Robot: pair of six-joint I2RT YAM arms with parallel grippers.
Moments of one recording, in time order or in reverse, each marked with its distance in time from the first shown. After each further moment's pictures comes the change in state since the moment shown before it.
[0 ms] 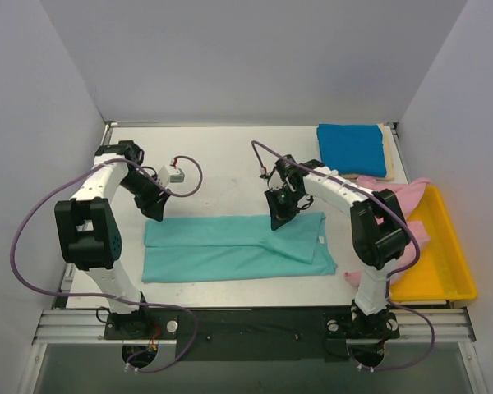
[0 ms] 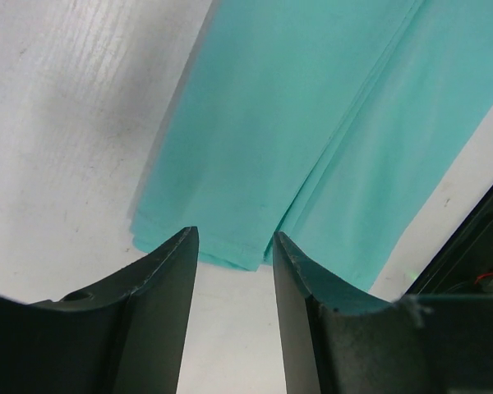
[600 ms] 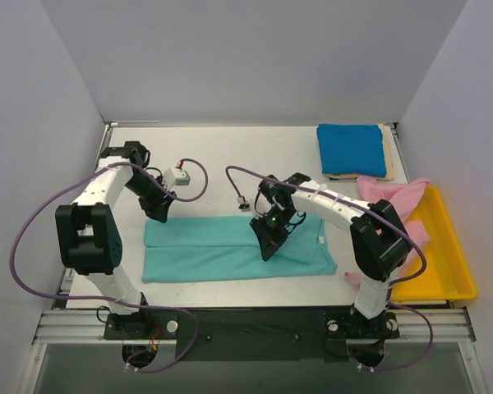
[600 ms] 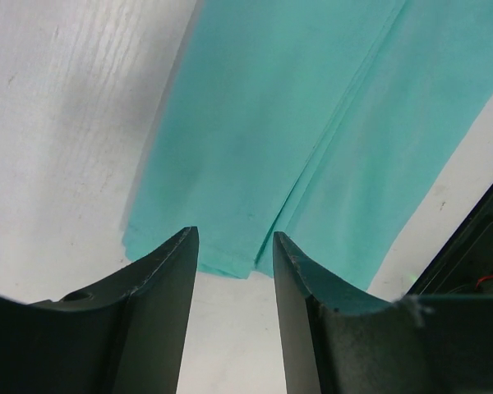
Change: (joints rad) left arm -0.033 -0.037 -0.049 0.032 -0.006 -0.031; right arm 0.162 -0.032 -0.054 -0.169 -0.224 -0.193
